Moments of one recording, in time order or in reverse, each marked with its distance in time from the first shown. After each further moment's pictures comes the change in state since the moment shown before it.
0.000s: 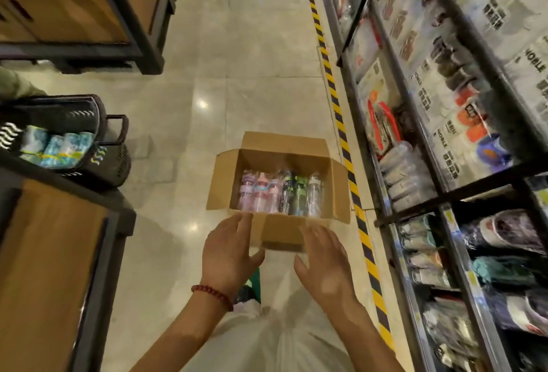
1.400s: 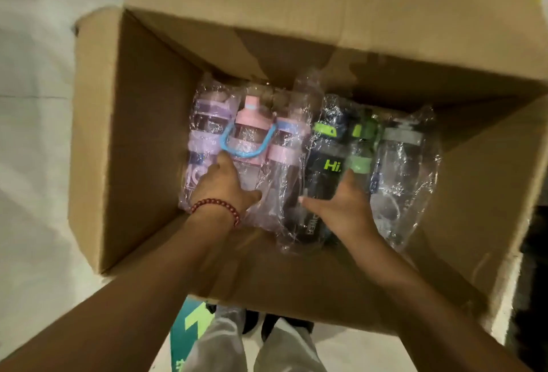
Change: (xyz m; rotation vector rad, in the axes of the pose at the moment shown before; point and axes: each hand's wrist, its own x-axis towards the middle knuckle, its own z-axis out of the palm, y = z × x) left_hand 0.454 -0.181 0.538 -0.129 -0.560 -0.620; right_hand 0.413 0.277 0.498 0.378 -0.629 0.718
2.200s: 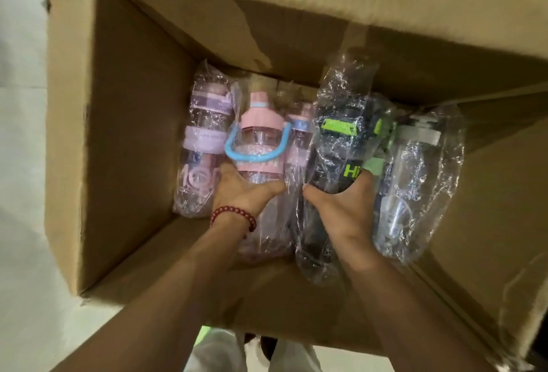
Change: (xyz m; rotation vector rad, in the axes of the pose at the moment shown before) left_hand 0.011 0.008 0.033 -0.687 -0.016 -0.197; right_hand 0.016 -0.006 0.029 0.380 0.262 0.060
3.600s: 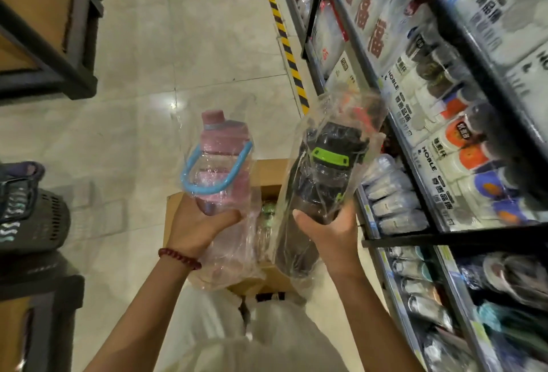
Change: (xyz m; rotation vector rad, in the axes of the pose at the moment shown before) left_hand -0.576 0.179 -0.238 -0.168 -0.131 0.929; right_hand -0.454 -0.147 -0.407 0.525 0.154 -0.465
